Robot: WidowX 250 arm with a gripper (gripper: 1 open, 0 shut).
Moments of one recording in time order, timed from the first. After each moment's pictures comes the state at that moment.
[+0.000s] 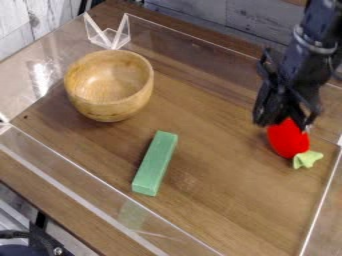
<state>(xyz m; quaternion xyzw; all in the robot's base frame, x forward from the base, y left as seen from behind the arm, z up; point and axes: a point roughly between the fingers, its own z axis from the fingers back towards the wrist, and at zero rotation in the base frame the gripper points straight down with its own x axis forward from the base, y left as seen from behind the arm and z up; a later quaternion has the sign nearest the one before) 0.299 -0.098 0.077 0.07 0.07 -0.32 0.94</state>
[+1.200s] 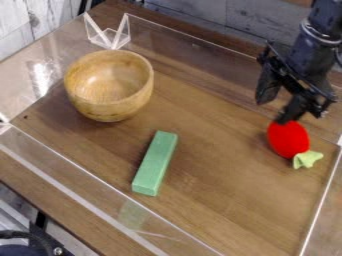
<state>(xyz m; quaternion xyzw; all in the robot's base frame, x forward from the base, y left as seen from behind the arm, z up) 0.319 -0.107 0.085 0.07 0.04 -0.23 0.97</state>
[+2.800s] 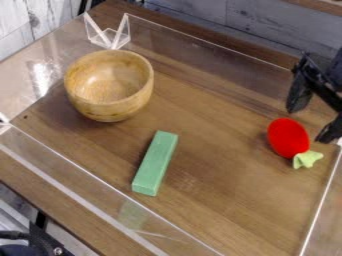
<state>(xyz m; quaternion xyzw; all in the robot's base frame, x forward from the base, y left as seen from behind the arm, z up) 0.322 -0.142 0.072 0.07 0.06 -0.23 0.97</state>
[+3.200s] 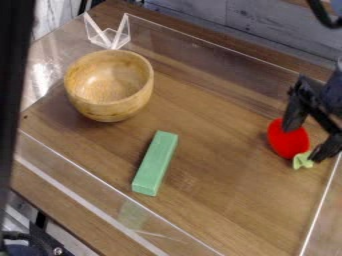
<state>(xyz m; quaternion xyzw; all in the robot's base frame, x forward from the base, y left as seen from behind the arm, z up) 0.322 -0.143 0.043 0.06 0.08 -0.25 0.96</state>
